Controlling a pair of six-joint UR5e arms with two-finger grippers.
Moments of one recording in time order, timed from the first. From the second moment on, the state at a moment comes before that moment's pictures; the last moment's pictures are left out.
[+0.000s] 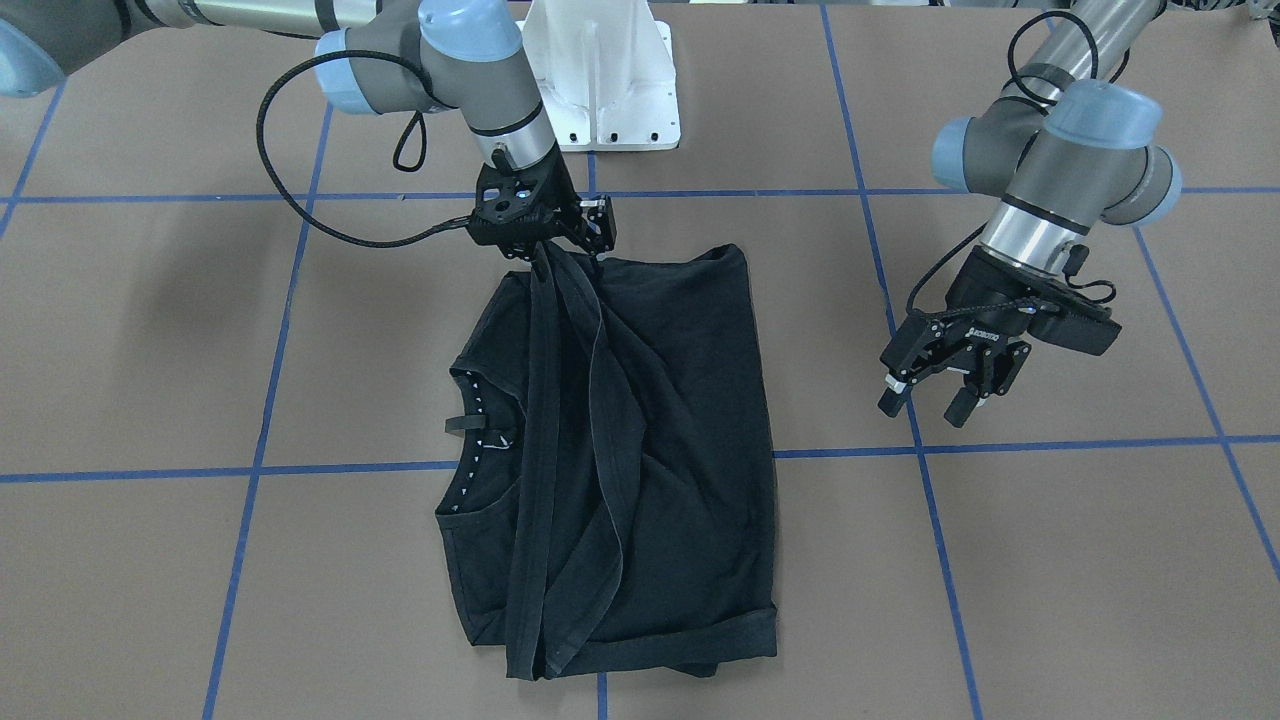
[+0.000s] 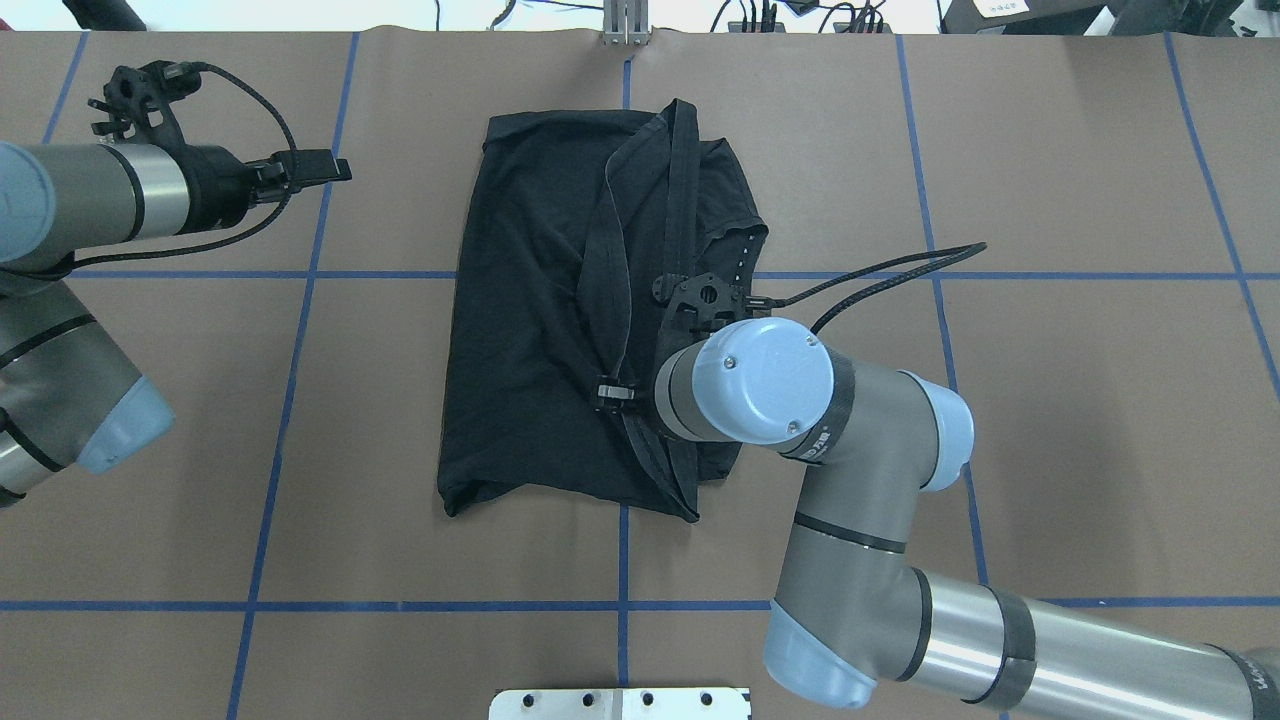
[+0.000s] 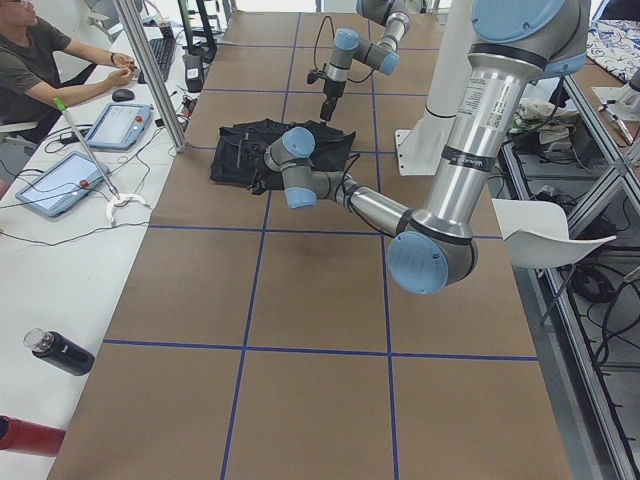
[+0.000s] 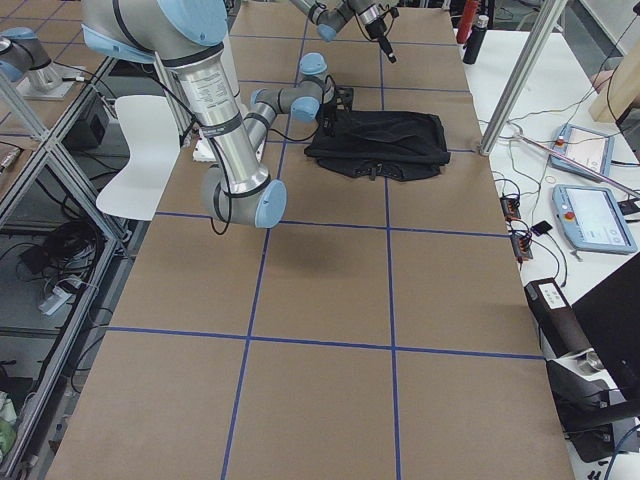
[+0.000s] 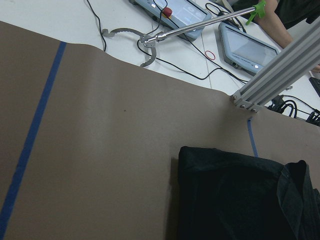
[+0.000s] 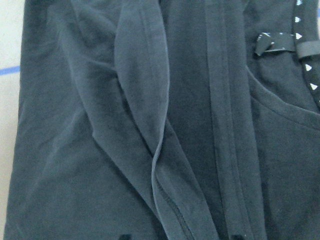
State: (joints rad) left arm -0.85 -1.83 -1.65 -2.52 -1.75 -1.30; right arm 0.38 -0.95 1.76 -1.36 1.64 1.35
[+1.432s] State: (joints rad) left arm -0.85 -1.80 -1.67 -2.52 -1.75 -1.30; right arm 0.31 -0.93 1.70 -1.47 1.48 0.97
